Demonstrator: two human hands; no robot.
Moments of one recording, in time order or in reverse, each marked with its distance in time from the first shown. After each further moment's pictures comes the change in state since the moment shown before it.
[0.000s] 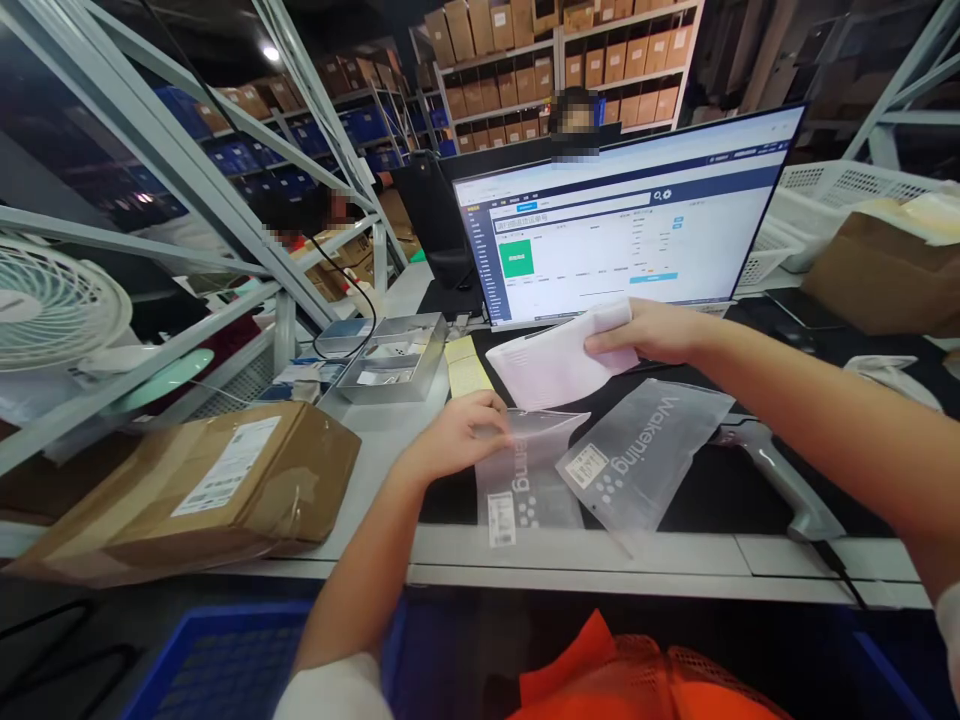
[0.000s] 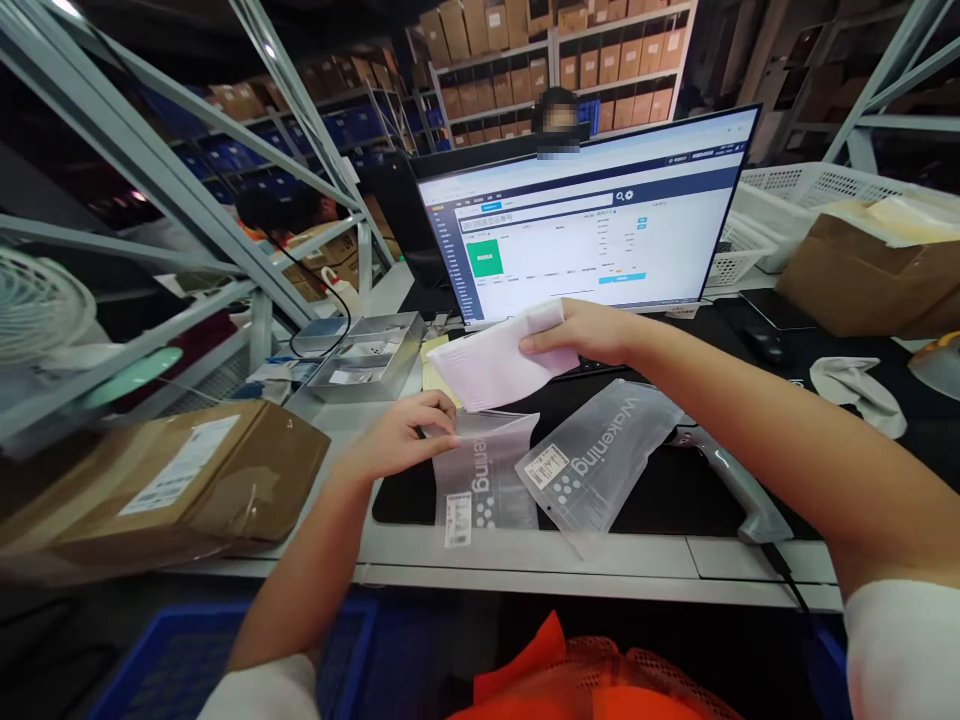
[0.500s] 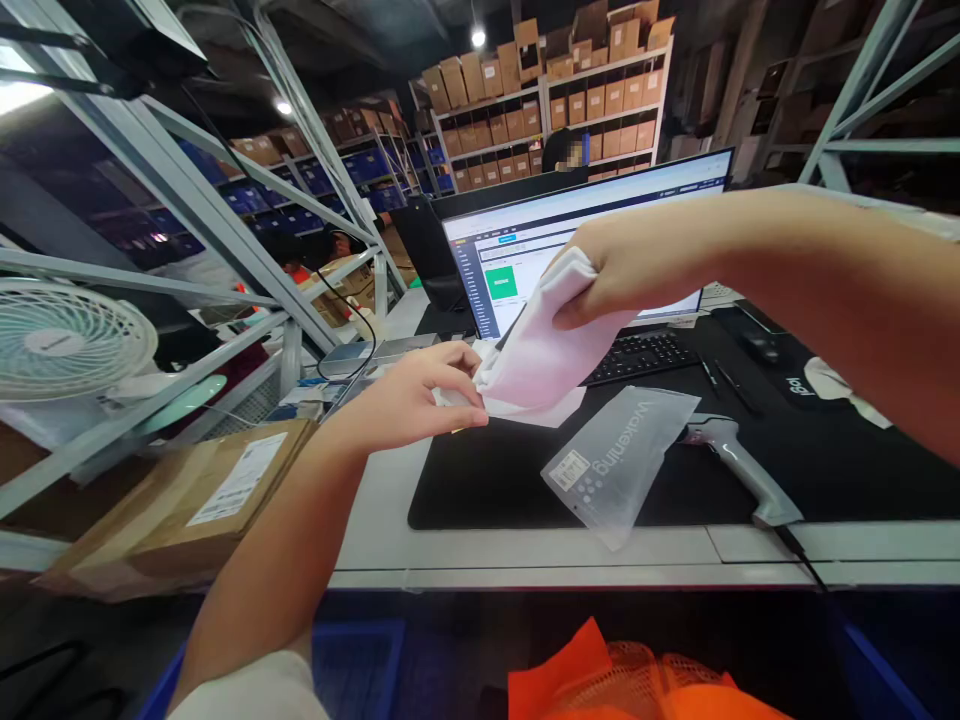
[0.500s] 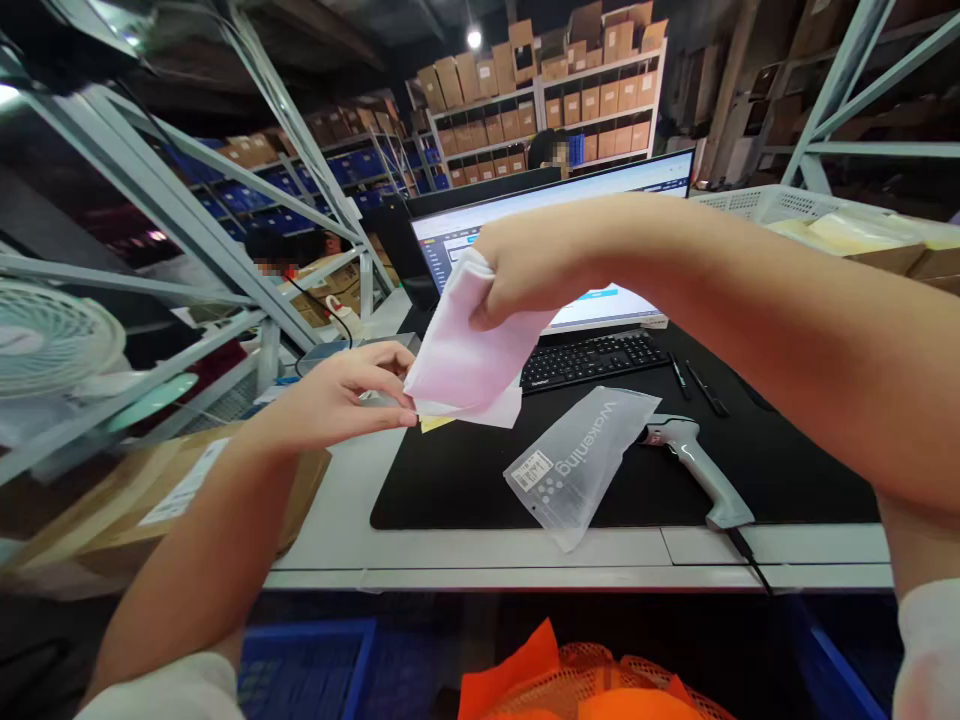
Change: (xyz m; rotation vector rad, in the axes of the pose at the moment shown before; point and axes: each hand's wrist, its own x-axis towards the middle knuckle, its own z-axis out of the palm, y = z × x) left_hand 0.023 0.108 -0.072 0.296 -0.101 0.111; right_hand -0.020 -0.117 -0.031 -0.863 0.229 -0.151
